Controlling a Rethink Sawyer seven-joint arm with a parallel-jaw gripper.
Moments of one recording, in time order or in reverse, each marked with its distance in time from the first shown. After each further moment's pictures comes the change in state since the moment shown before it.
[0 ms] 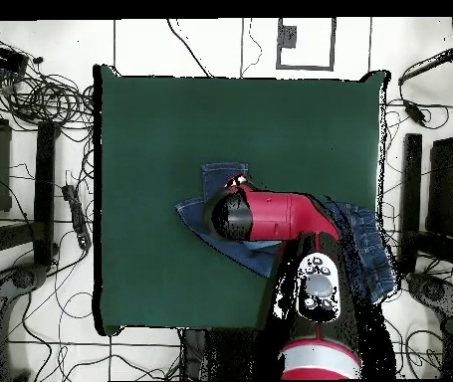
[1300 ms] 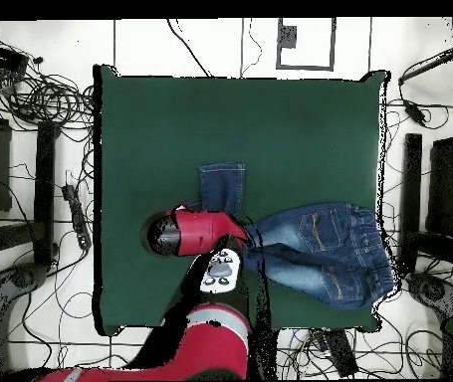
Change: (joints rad) arm 0.253 0.190 -0.057 0.050 0.225 -0.045 0.001
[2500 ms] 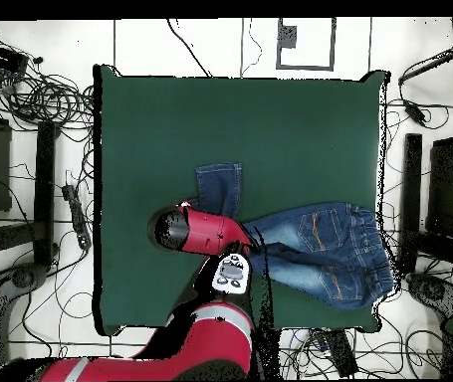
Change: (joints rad) arm -0.010 0.027 -0.014 0.034 0.220 -0.026 0.000
